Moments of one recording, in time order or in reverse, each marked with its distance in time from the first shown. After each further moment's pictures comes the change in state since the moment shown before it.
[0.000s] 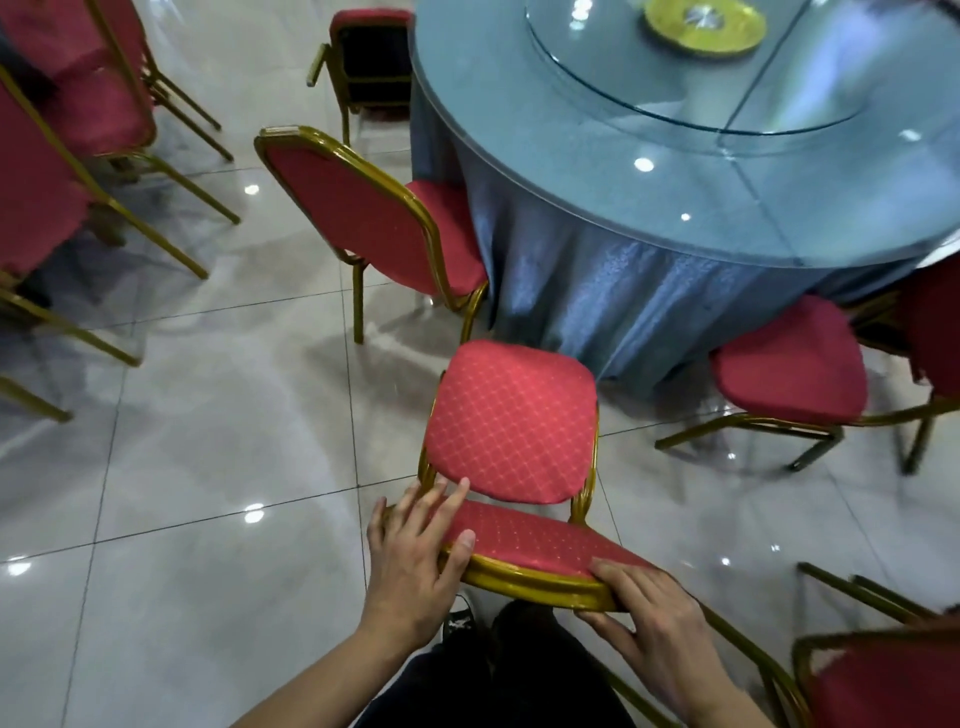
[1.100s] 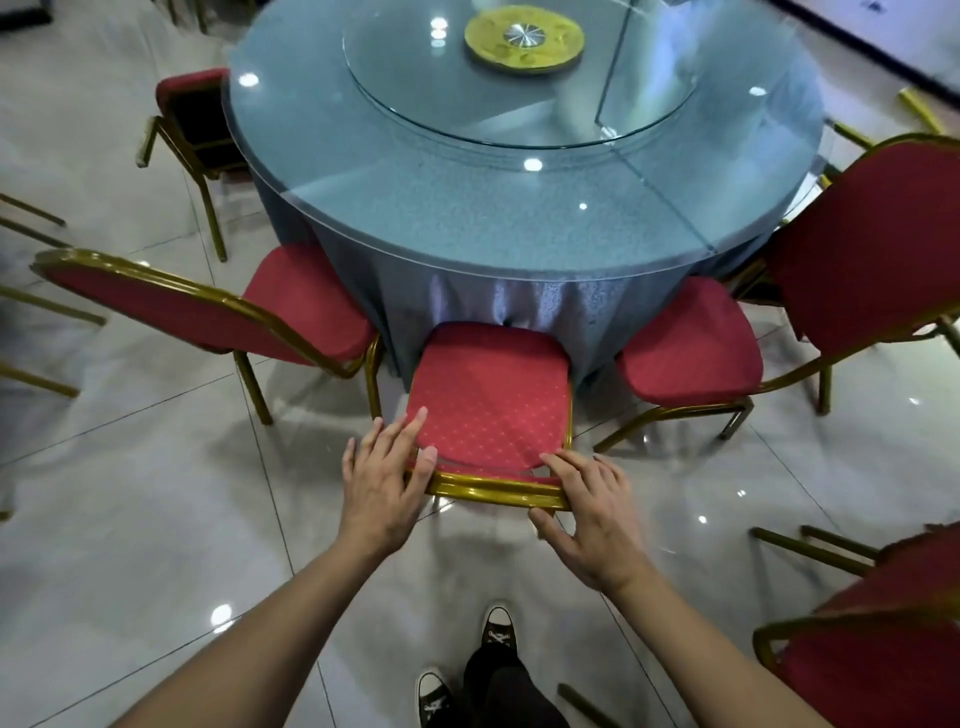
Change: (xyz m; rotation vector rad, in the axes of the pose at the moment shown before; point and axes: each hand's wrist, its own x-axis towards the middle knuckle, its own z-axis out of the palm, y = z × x) left_hand 0.229 0.102 0.018 -0.042 0.011 0.167; right_hand 0.121 0.146 -0.018 0.012 0.132 0.310
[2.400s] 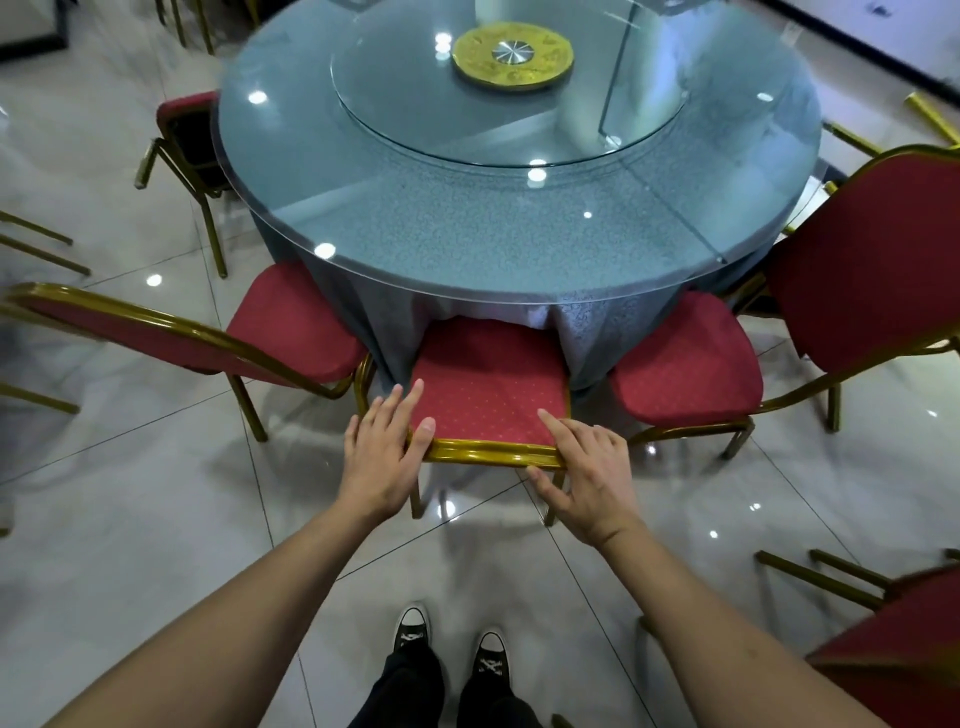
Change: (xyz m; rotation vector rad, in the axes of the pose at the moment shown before) left_hand 0.081 0.046 0.008 0.054 -0.082 -0.030; right_hand 0.080 0.058 -0.020 -0.058 -0.022 0.044
